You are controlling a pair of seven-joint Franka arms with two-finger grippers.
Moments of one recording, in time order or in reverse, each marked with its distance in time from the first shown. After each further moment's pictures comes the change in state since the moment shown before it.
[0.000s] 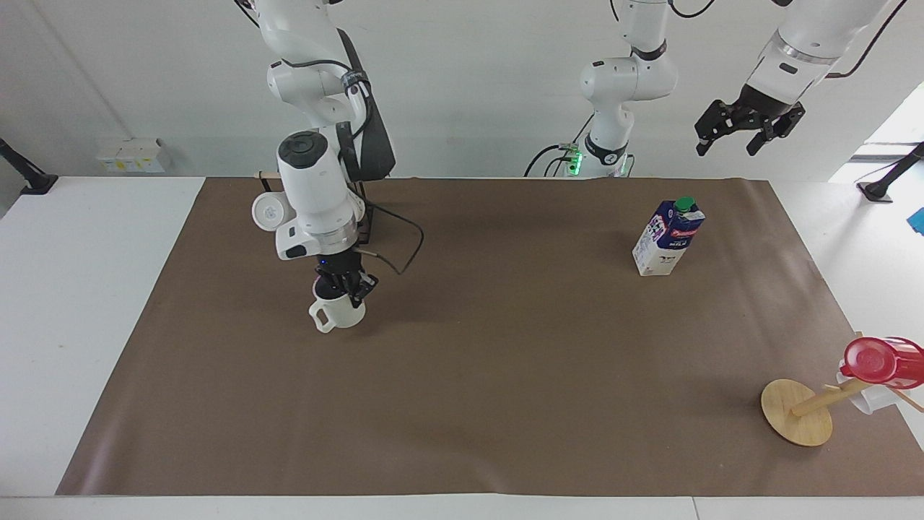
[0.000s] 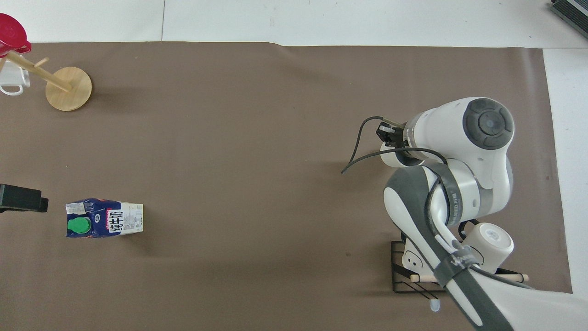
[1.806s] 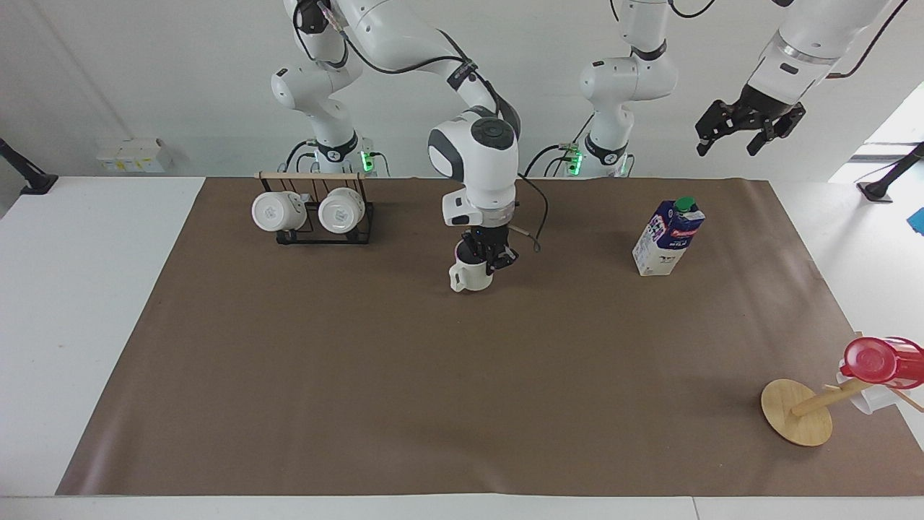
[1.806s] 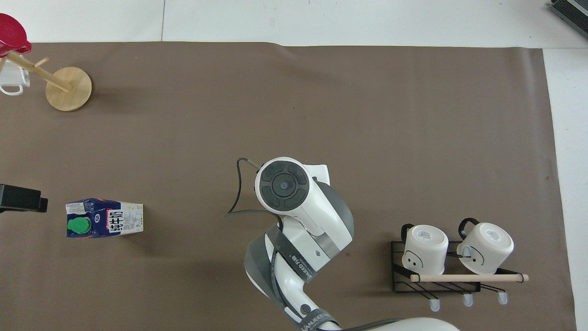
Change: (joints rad) left arm 0.000 0.000 0.002 -0.002 0.000 0.000 0.002; right arm 0.400 0.190 -0.003 0.169 -0.033 -0.055 0.599
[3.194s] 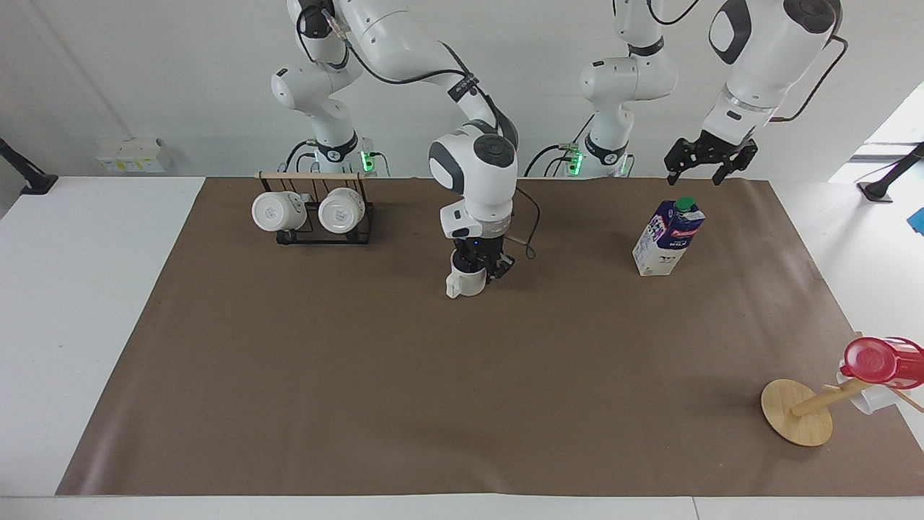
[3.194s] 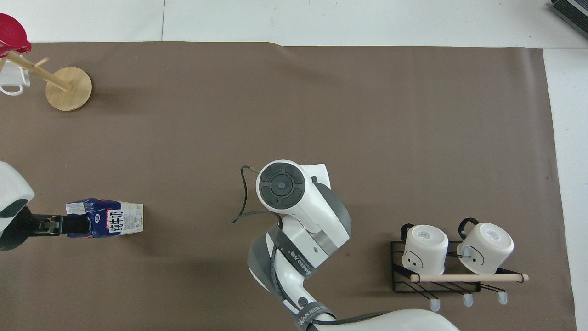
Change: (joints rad) left arm 0.000 -0.179 -0.003 -0.471 0.000 0.343 0.051; right arm -0.002 0.023 -0.003 -0.021 -0.015 0.004 -0.099
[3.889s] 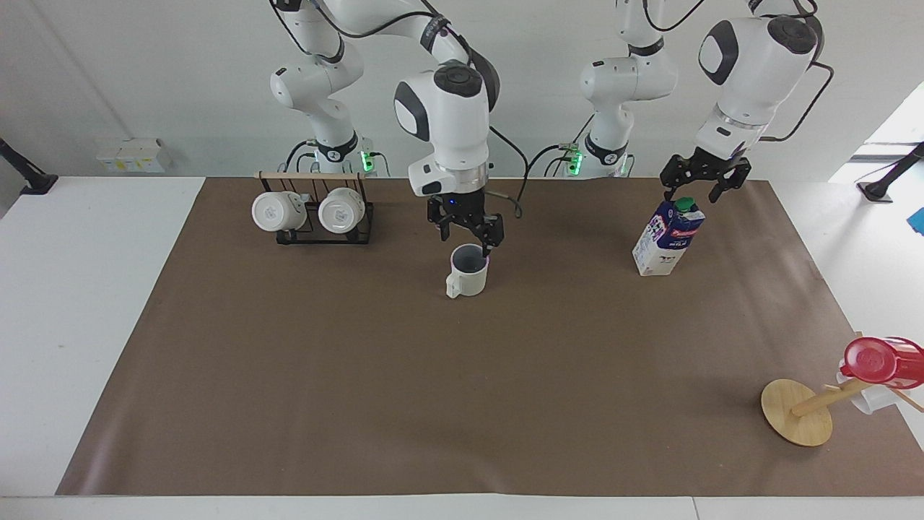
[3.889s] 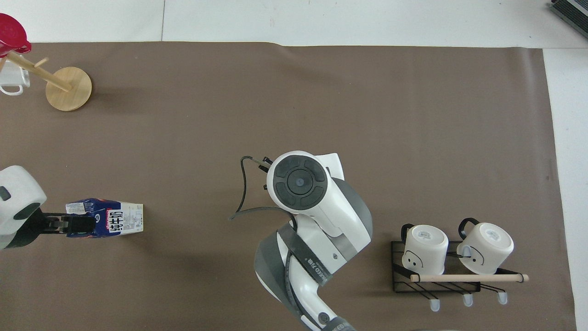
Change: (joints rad) left arm 0.000 -0.002 0.004 -0.103 0.000 0.158 0.047; right arm -0.074 -0.238 -0.013 0.020 0.000 -0.177 -0.157
